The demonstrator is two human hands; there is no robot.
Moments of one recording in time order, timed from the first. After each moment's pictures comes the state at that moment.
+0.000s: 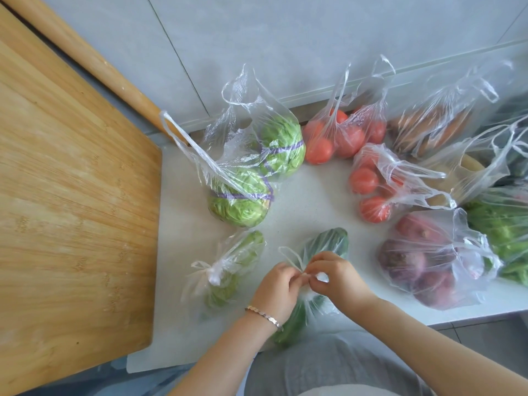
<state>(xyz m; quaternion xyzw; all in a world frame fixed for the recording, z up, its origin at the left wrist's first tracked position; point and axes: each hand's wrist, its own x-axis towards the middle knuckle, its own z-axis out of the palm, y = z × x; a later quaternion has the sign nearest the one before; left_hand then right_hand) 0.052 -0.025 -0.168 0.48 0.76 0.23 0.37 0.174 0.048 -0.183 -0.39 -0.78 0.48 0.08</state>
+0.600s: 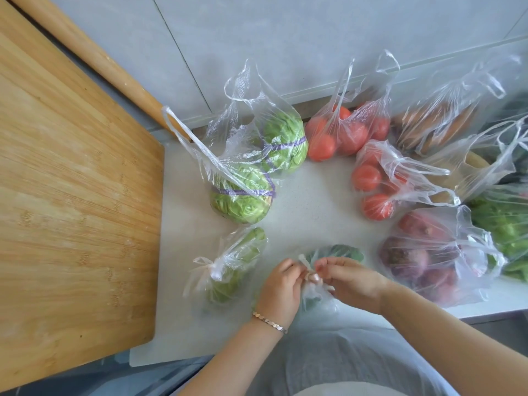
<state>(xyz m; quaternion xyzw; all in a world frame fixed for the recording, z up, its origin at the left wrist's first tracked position) 0.064 -0.035 -0.180 0.48 0.76 0.29 0.32 0.183 0.059 -0.166 -0.38 -0.31 0.87 0.03</state>
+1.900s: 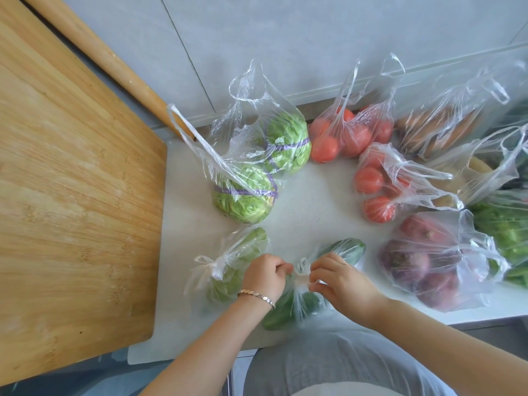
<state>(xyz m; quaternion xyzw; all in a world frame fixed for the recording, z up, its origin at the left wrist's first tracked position) 0.032 -0.017 -0.166 0.39 0.84 0.14 0.34 0.188 0.048 -0.193 -0.25 -0.91 0.30 0.12</state>
